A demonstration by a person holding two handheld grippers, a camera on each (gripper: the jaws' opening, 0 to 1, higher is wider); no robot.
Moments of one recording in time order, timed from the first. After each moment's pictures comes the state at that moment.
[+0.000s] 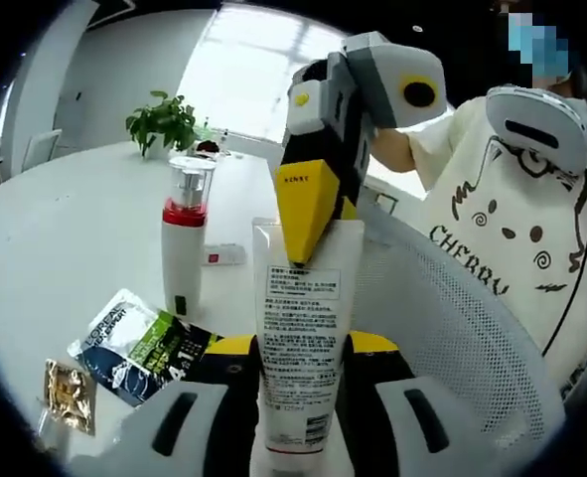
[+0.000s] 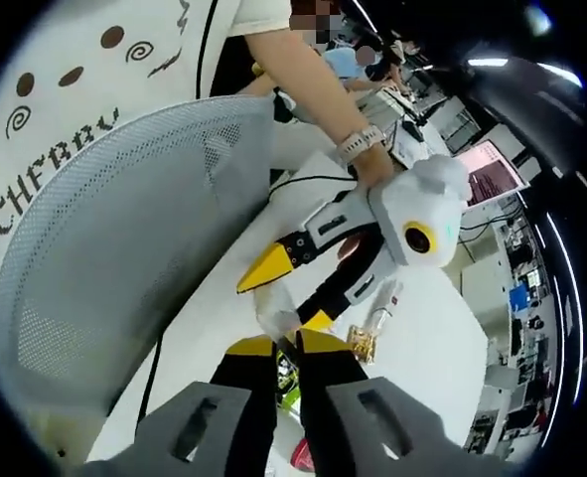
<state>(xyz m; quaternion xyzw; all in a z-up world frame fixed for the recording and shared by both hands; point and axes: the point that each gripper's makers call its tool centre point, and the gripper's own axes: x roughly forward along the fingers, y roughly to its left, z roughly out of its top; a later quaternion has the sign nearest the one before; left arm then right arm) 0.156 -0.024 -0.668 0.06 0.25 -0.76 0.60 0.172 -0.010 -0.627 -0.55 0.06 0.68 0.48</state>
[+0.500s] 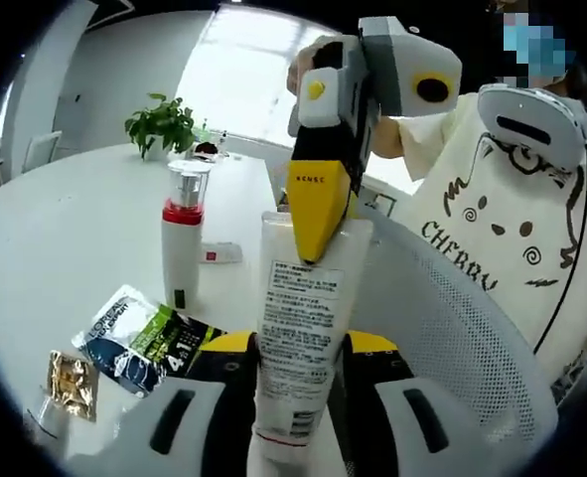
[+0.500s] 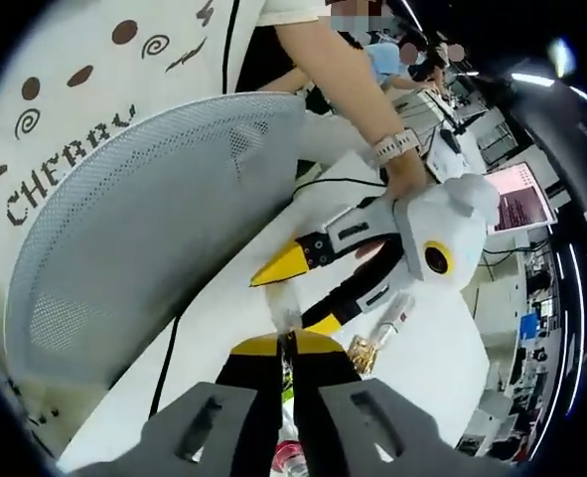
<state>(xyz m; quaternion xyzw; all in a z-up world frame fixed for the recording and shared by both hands) 0.155 -0.002 -0.660 0.06 0.25 -0.75 0.61 0.159 0.003 -0.620 -0.59 0.08 0.70 0.41</state>
